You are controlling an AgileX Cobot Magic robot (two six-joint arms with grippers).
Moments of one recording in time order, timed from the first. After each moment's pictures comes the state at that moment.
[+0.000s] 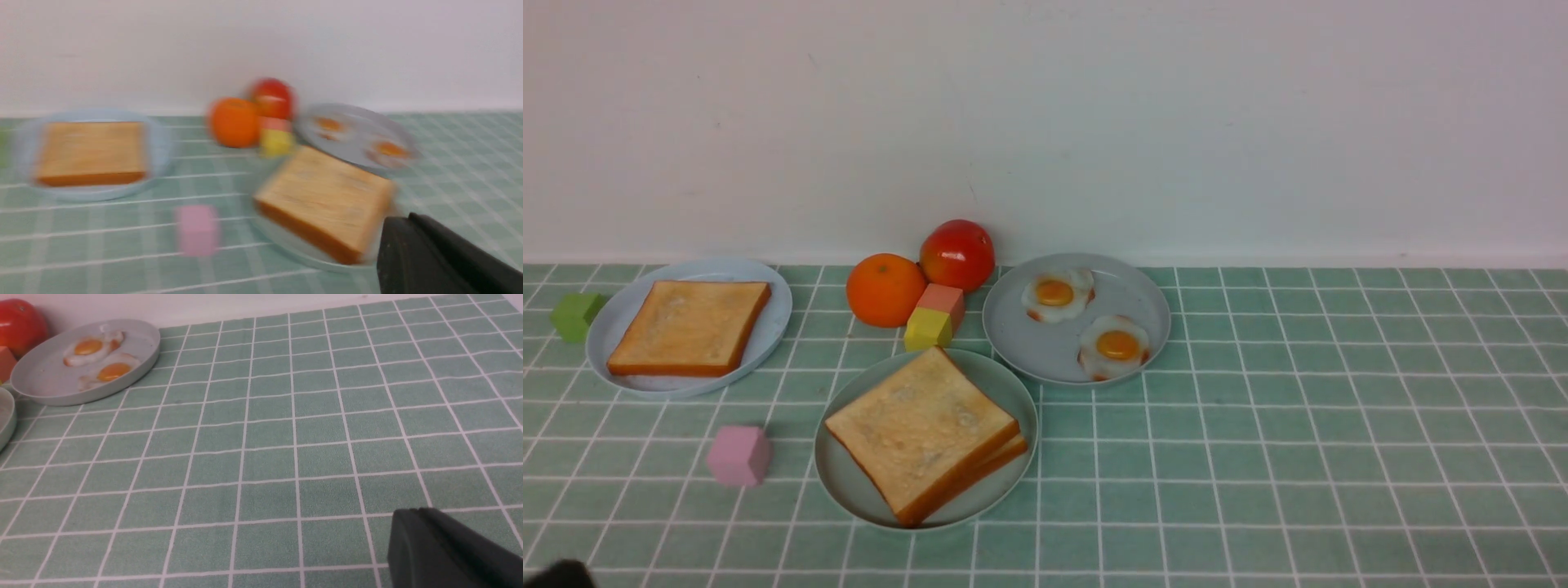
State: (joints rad) right arm 0.06 -0.01 0.01 -0.01 0.39 0.16; left arm -0.23 -0.01 -0.09 -0.07 0.27 -0.08
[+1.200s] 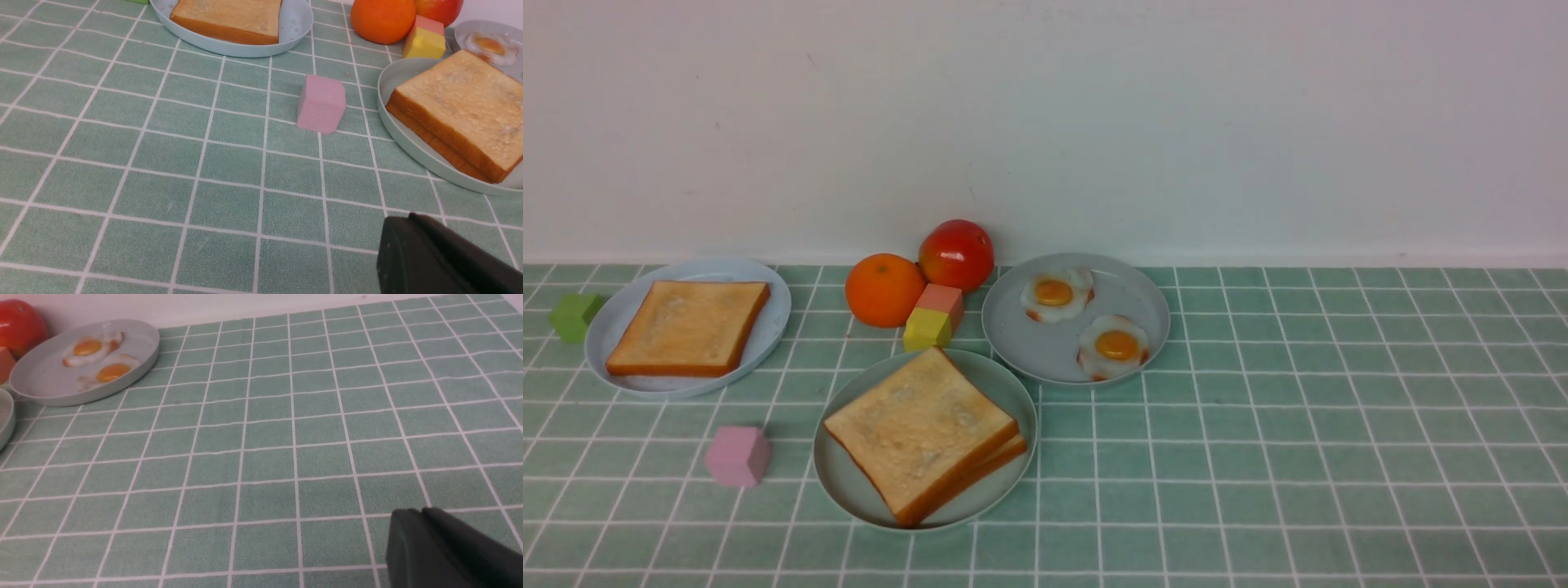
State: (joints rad) right arm 0.06 -0.01 0.01 -0.01 0.39 0.16; left arm -0.04 -0.01 0.03 -0.01 0.38 -0.21
